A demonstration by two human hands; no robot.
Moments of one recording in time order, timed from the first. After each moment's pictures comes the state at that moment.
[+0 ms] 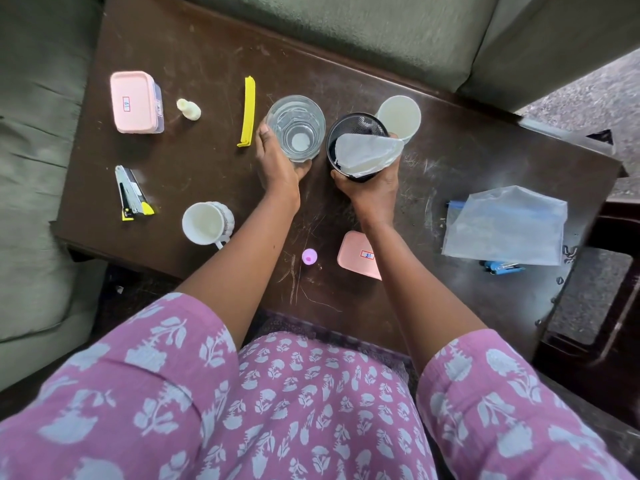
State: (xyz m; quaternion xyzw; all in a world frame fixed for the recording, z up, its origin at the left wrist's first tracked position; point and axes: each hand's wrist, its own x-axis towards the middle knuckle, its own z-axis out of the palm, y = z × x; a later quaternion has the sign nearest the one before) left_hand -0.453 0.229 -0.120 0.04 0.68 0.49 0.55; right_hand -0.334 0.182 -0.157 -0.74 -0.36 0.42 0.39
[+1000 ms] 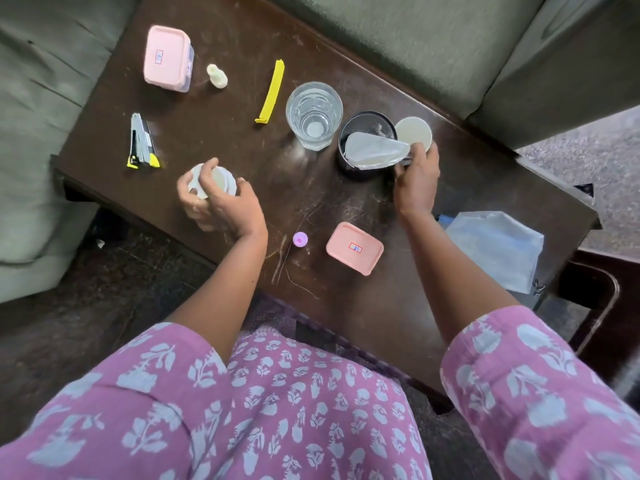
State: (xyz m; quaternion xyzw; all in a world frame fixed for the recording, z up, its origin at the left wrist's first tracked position) left_hand -0.488 0.129 -0.121 0.17 0.92 0.34 0.06; right_hand -0.270 0.204 -0.145 -0.75 -0.59 0.24 0.18
